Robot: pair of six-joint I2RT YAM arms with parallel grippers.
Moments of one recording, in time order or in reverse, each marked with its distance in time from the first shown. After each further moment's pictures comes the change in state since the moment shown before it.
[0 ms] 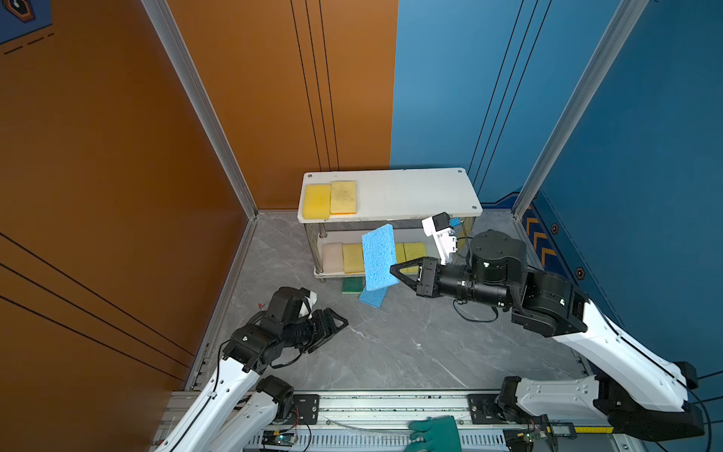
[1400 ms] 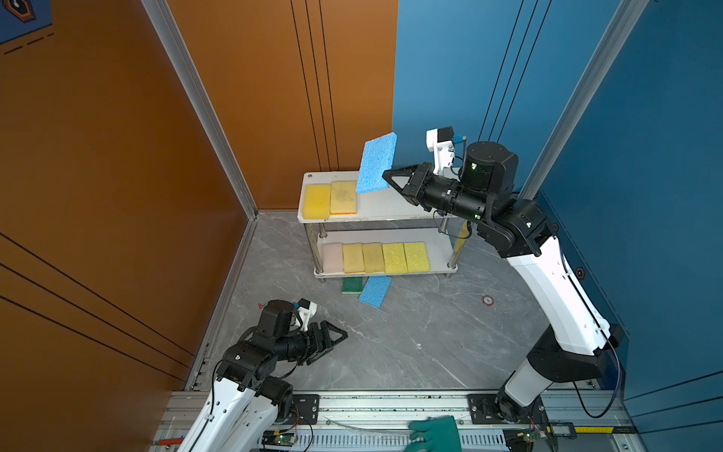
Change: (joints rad) left arm 0.094 -0.131 -0.125 -0.013 0.217 0.093; right arm -0.282 0.470 0.658 0.000 -0.109 0.040
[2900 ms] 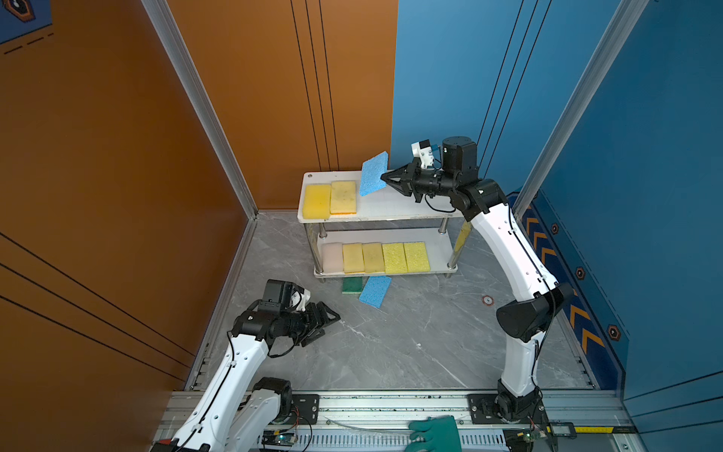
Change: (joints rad) left arm 0.201 0.315 0.081 0.004 -0.010 0.157; right arm -0.247 0.290 0.043 0.086 -0.428 0.146
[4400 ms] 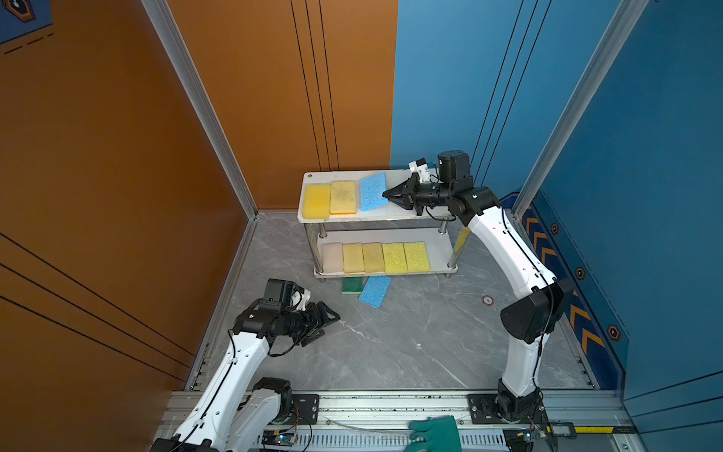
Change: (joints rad) left arm 0.005 0.017 0.000 0.001 -0.002 0.006; right arm -0.035 -0.034 -0.202 0.019 -0.085 -0.005
